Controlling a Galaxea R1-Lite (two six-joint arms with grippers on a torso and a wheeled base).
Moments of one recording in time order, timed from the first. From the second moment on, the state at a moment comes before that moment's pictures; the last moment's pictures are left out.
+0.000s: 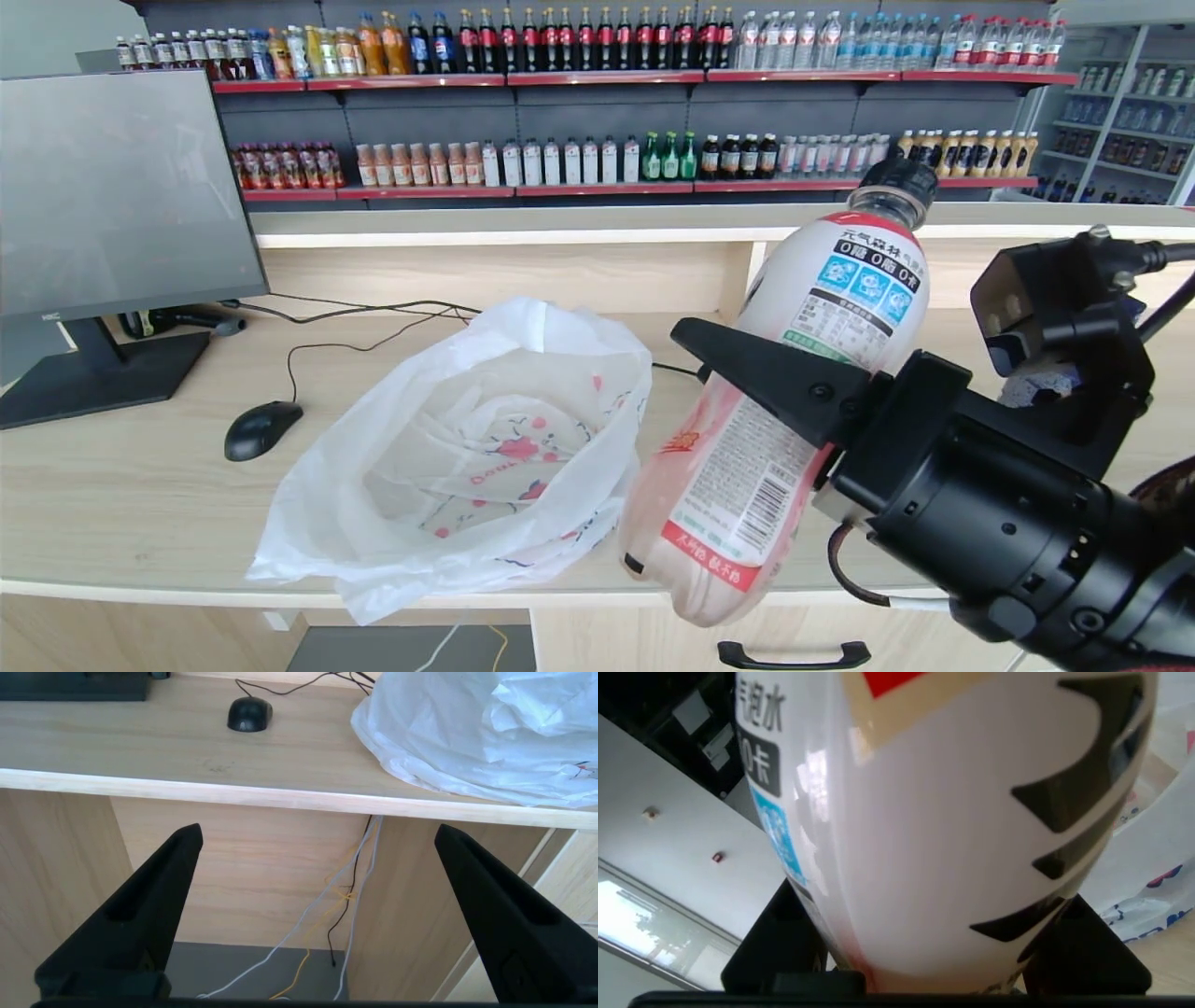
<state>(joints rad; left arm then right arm) 0.00 0.00 0.00 0.00 0.00 0.00 1.00 1.48 -0.62 -1.05 -0.20 0.80</state>
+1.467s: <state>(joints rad) 0.00 0.00 0.00 0.00 0.00 0.00 0.56 1.62 -0.47 -1.44 -0.15 0.42</state>
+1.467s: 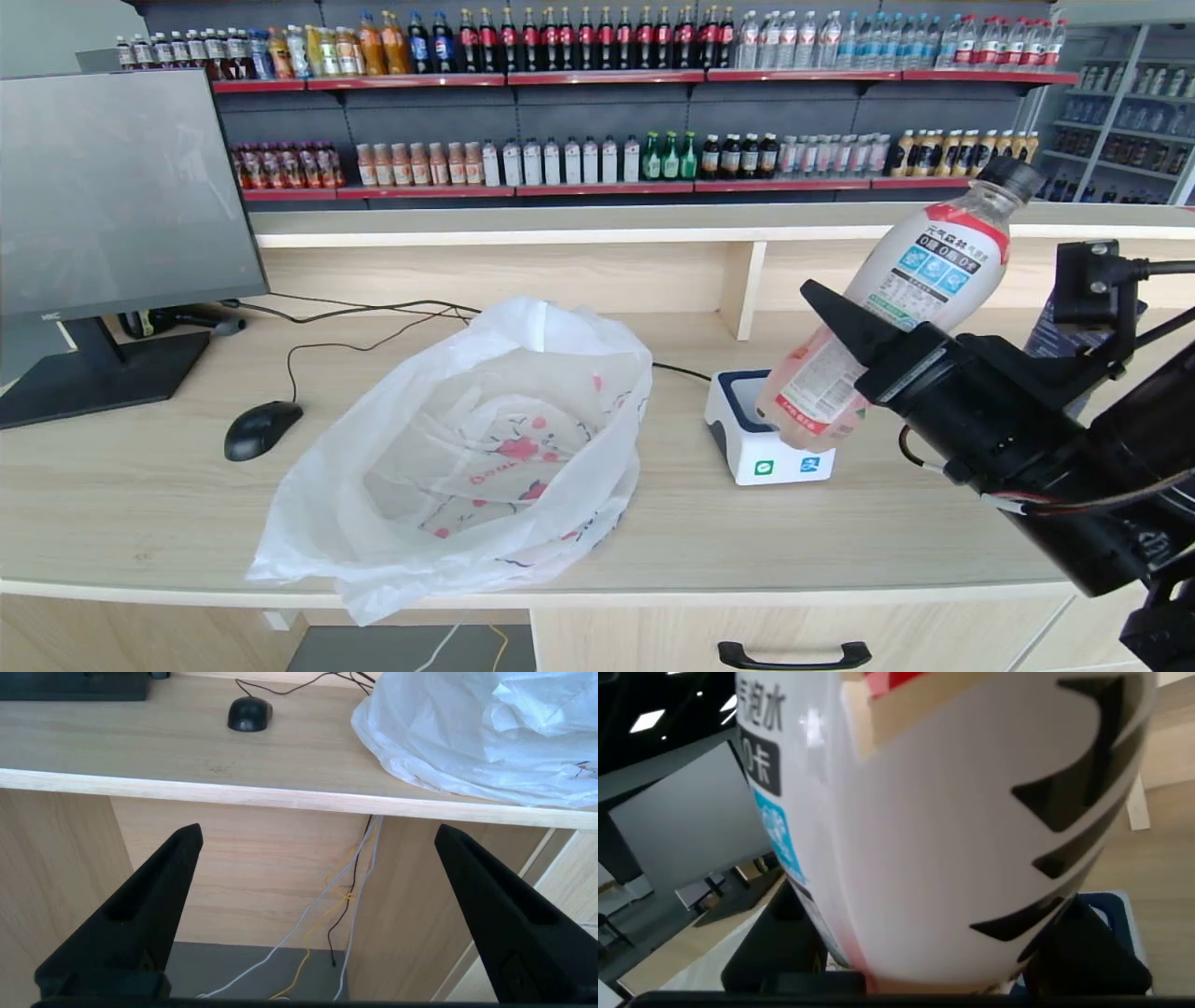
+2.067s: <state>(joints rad) 0.00 0.00 0.00 0.00 0.00 0.00 0.39 1.57 -0.35 -1.41 0.16 0.22</state>
